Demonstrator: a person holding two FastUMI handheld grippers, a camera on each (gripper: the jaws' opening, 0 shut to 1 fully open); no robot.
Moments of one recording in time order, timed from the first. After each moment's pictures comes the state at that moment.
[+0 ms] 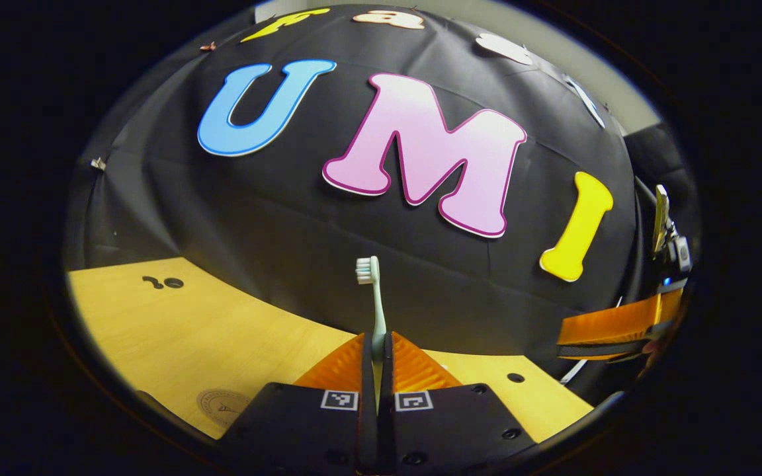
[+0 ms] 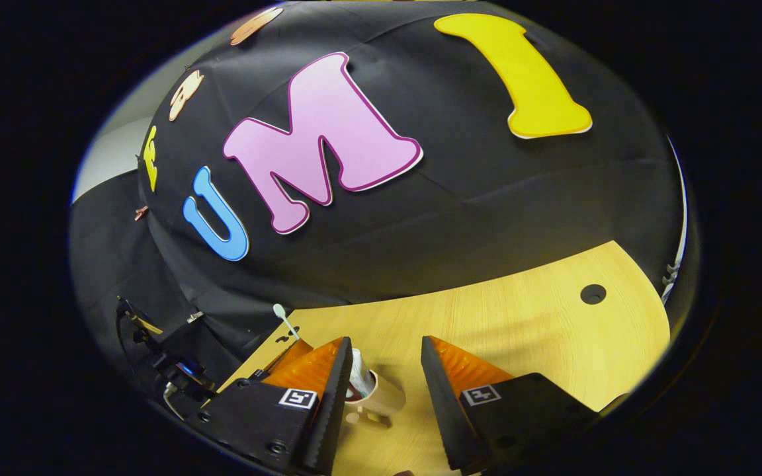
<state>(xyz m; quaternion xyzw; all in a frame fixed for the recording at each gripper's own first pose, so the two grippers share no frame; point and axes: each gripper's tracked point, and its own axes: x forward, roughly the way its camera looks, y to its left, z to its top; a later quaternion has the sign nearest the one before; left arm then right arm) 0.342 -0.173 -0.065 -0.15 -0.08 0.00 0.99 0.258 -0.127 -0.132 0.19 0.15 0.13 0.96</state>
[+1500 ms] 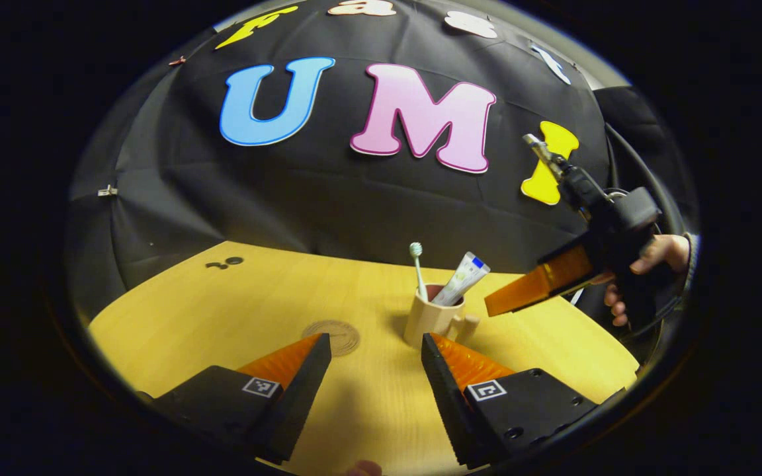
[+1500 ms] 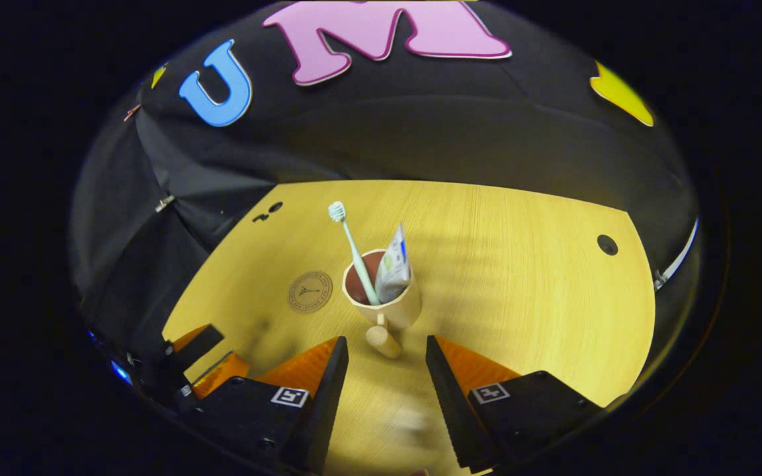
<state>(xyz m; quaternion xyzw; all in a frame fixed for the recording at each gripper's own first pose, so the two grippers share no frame) 0.150 -0.100 -0.154 -0.07 0.06 -0.01 1.00 0.206 -0.029 -0.247 0.02 0.40 0.13 0.91</state>
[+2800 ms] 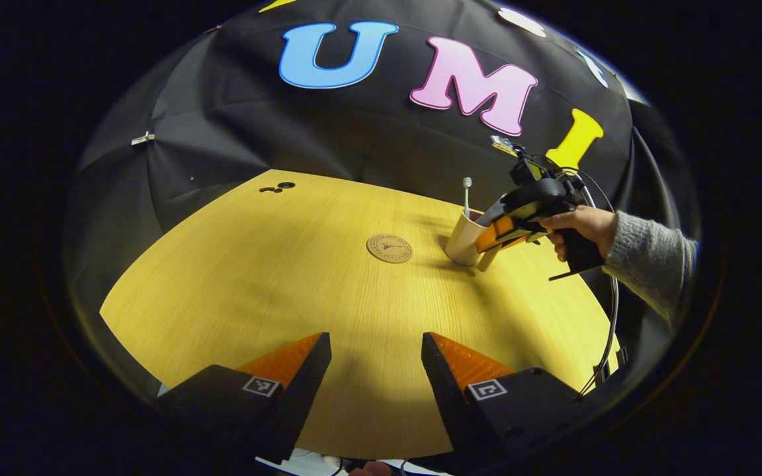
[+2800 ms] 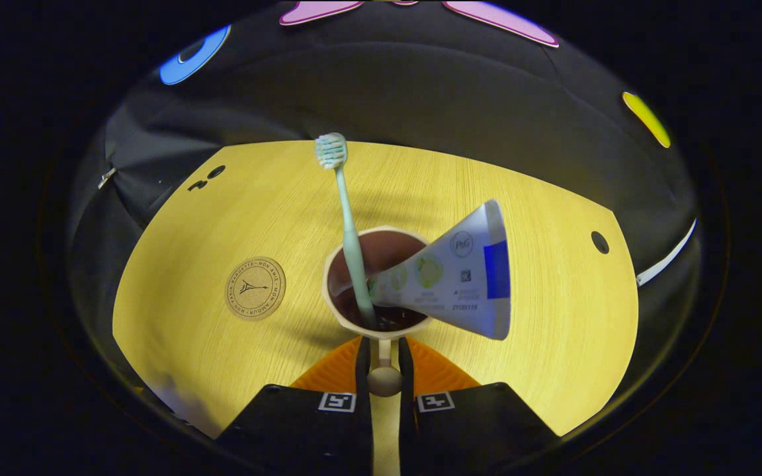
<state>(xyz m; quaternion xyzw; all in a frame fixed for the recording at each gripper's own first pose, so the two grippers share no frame) 0.045 -0.033 -0.212 -0.12 0.21 0.01 0.97 0.252 -0.015 -0.311 -0.05 0.44 0.03 0.90</state>
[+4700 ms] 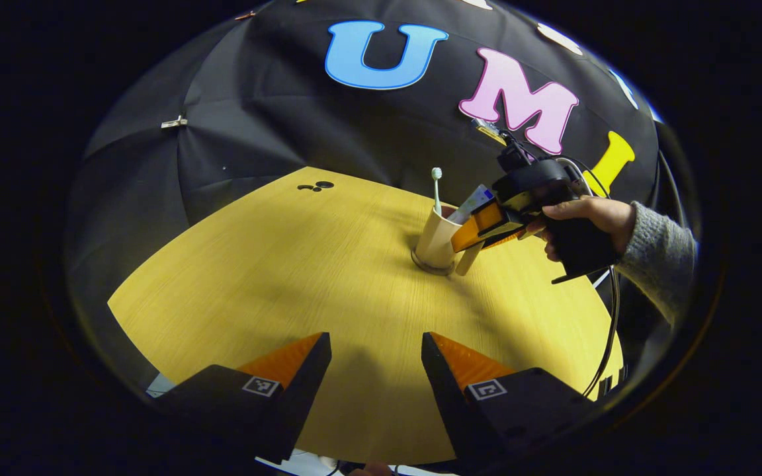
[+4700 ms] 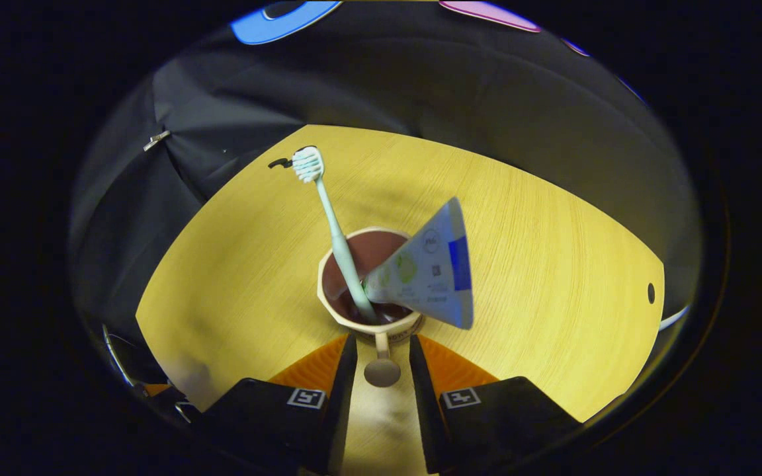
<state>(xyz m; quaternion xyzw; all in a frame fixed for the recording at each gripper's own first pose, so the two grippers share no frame) 0.050 0.021 -0.210 -0.15 0.20 0.05 0.97 0.253 0.137 -0.308 -0.07 0.46 0.15 0.87</state>
